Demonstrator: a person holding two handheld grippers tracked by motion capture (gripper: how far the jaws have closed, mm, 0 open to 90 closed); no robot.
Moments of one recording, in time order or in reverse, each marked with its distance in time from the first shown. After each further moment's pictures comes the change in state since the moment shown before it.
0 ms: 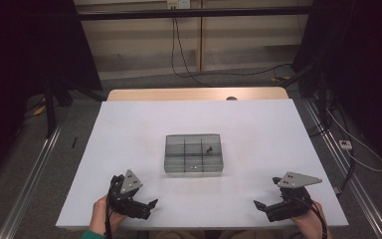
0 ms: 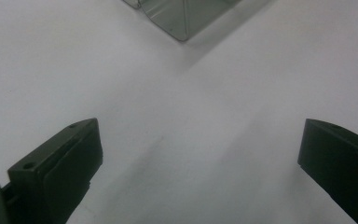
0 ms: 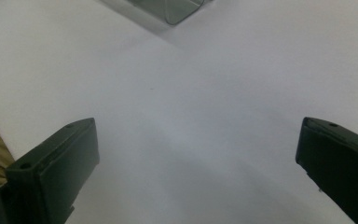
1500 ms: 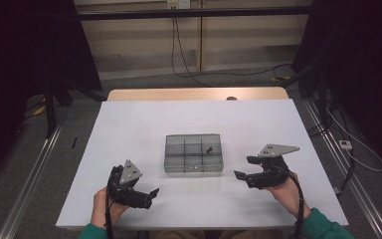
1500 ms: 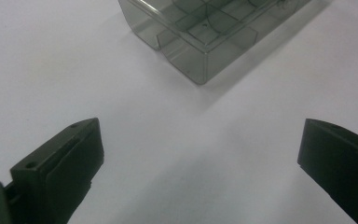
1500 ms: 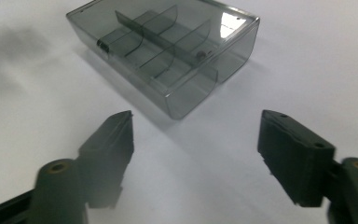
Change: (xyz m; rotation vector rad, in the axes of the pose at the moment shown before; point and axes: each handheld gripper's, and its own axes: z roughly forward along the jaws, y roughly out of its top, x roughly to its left) left arm 0.008 0.020 -0.006 -0.053 0.026 -0.010; right arm -0.011 0.068 0.039 -0.057 0.090 0.031
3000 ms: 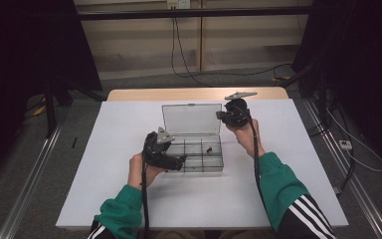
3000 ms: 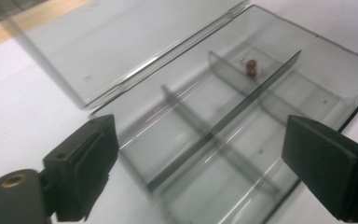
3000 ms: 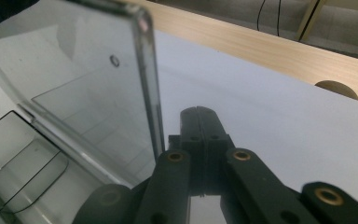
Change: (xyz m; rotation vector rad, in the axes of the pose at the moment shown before) left arm 0.010 0.088 0.069 -0.039 -0.006 -0.028; right arm -0.064 0.125 0.112 -0.043 -0.199 0.100
